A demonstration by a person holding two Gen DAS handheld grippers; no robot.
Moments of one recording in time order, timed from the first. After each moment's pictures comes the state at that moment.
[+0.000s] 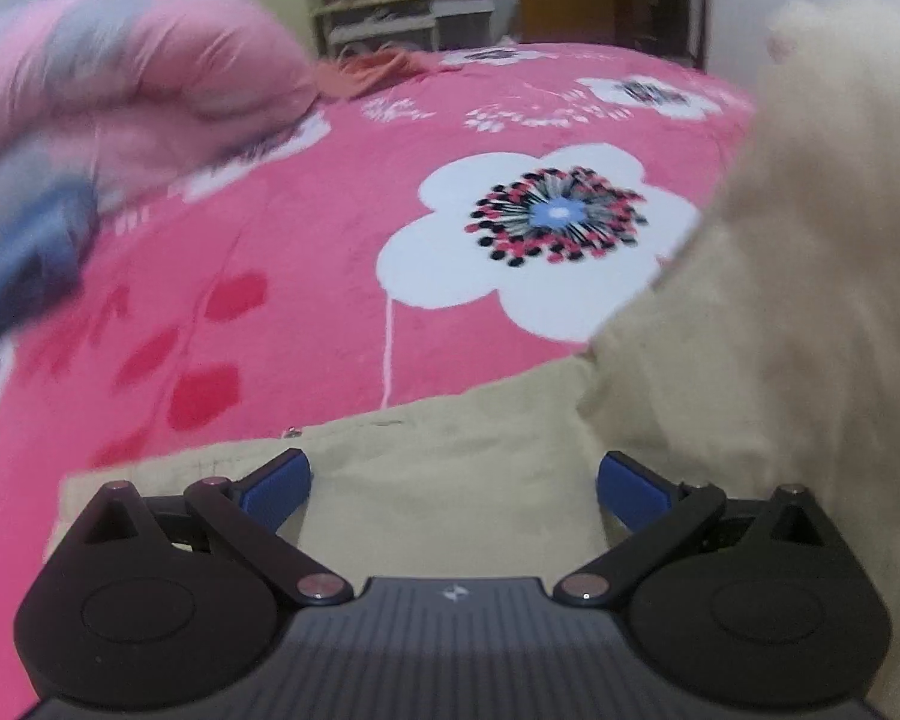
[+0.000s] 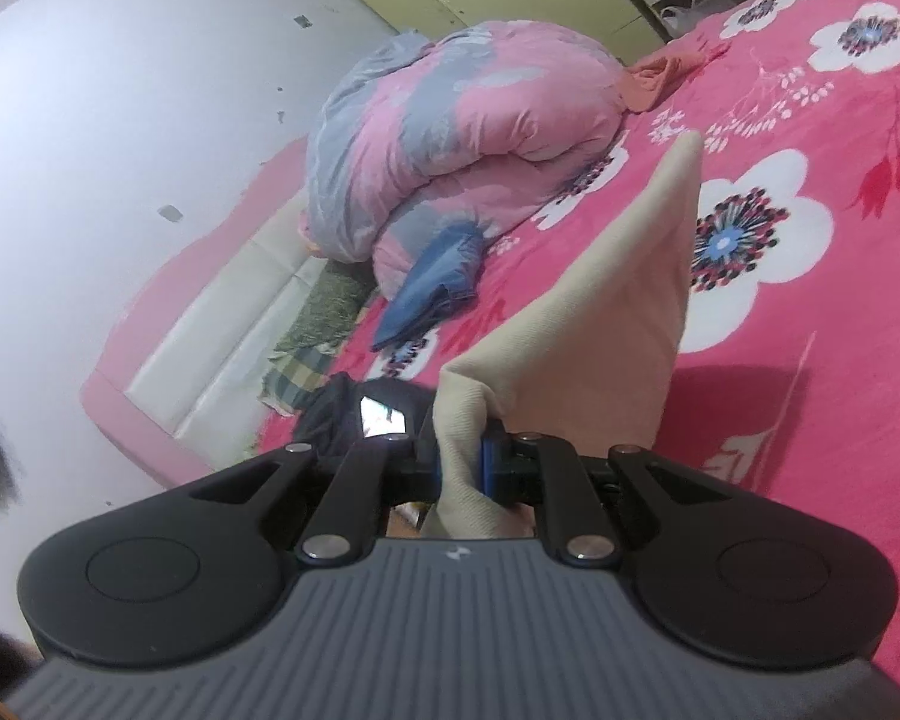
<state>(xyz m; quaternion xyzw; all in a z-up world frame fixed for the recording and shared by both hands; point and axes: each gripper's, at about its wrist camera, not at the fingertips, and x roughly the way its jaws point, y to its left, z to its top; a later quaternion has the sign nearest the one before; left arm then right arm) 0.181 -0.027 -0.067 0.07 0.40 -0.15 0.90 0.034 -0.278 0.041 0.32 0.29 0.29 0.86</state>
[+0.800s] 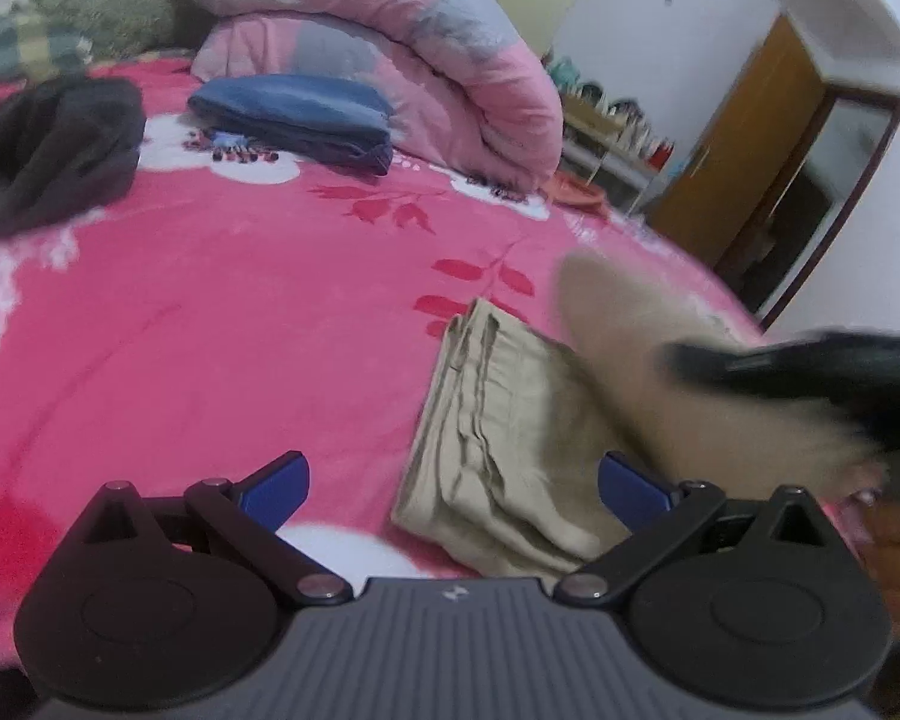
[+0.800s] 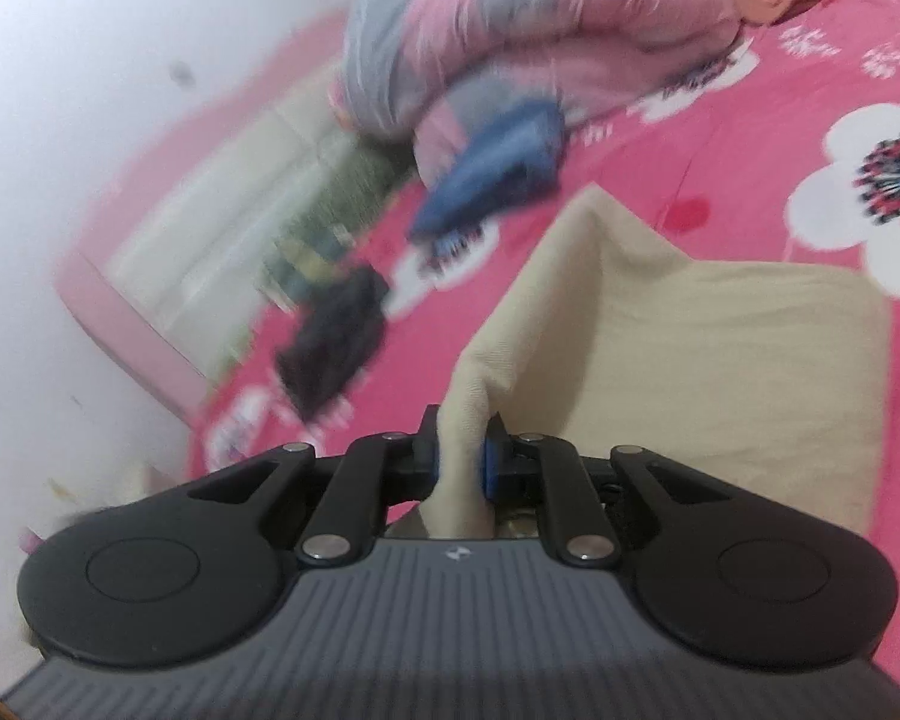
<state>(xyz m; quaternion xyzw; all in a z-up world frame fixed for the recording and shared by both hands) 0.003 0.203 -0.056 -0.21 0.33 -0.09 0.92 0.108 -0.078 -0.009 0.20 0.37 0.32 0.85</state>
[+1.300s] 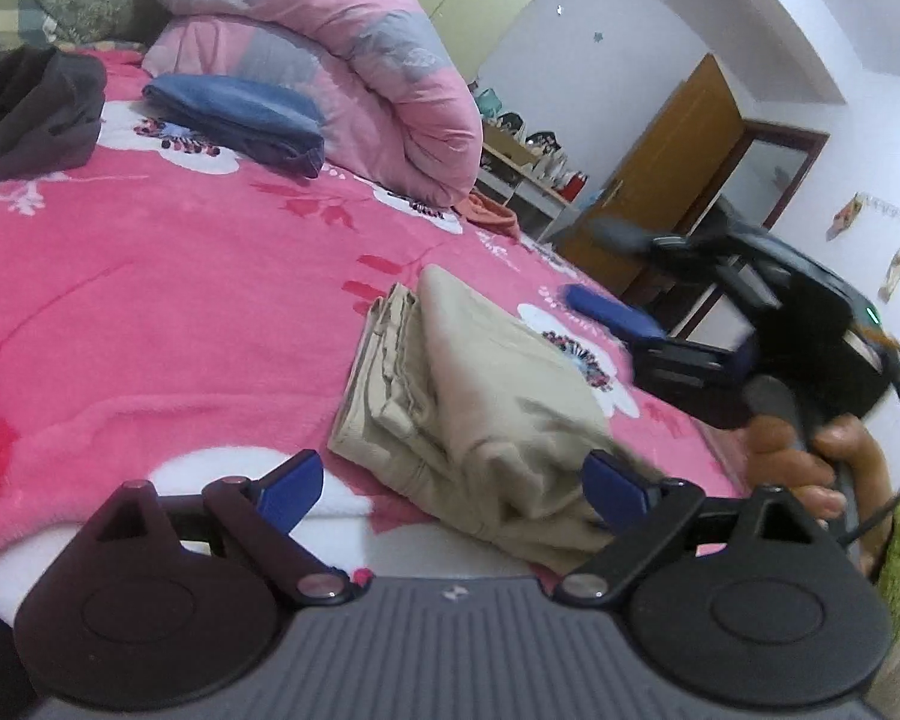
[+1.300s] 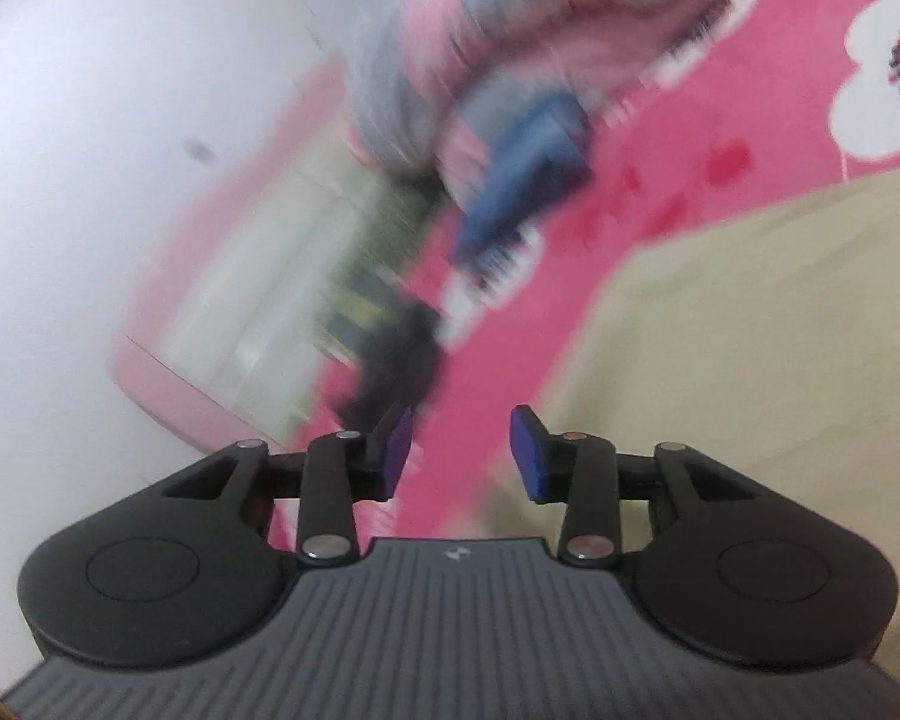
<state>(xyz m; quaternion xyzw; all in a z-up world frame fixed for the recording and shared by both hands) -0.038 0.217 -0.075 -0.26 0.27 -0.17 0.91 0.104 -0.095 -0.028 0.36 0.31 0.37 0.80</state>
